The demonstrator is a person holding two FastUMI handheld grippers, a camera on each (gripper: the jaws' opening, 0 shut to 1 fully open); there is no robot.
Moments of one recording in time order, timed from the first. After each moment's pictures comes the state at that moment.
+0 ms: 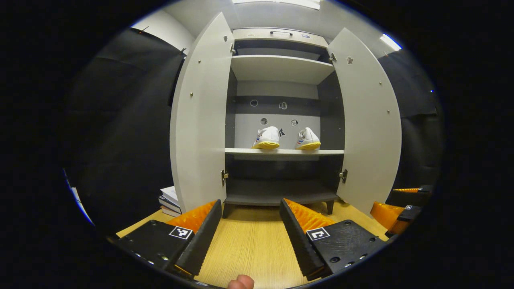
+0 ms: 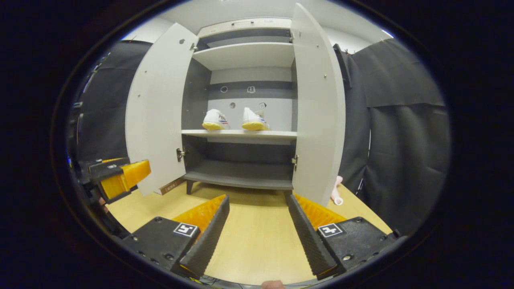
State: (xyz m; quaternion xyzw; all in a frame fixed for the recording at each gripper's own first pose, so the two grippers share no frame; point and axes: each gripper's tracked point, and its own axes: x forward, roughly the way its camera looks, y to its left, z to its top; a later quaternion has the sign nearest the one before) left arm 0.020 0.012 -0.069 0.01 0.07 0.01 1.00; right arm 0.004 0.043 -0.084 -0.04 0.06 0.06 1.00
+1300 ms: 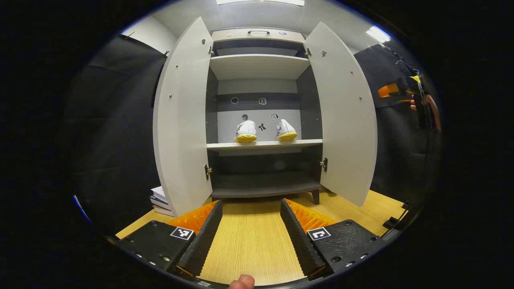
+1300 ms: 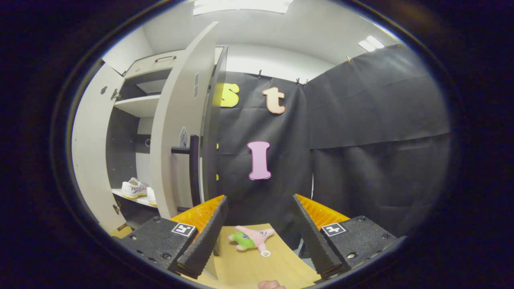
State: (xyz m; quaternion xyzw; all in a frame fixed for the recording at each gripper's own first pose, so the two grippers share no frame) left arm -0.001 -0.025 -0.080 0.04 0.09 -0.04 0.99; right arm 0.076 -0.178 0.173 -0.03 -0.06 -0.10 0.99
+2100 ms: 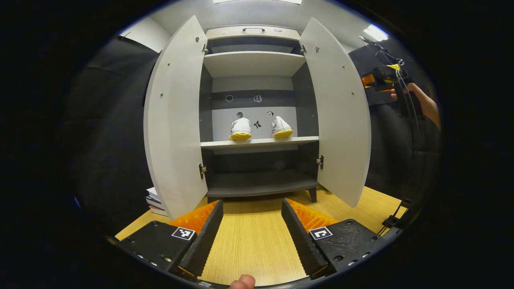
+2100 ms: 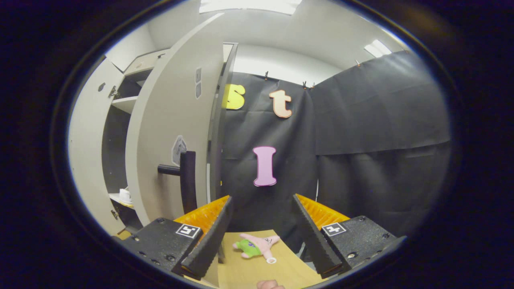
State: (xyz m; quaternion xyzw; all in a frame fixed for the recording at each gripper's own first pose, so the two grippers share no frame) left arm 0.003 -0.036 -0.083 0.05 0.10 -0.05 0.99; right arm 0.104 -0.135 0.192 -0.04 -0.07 -0.10 0.99
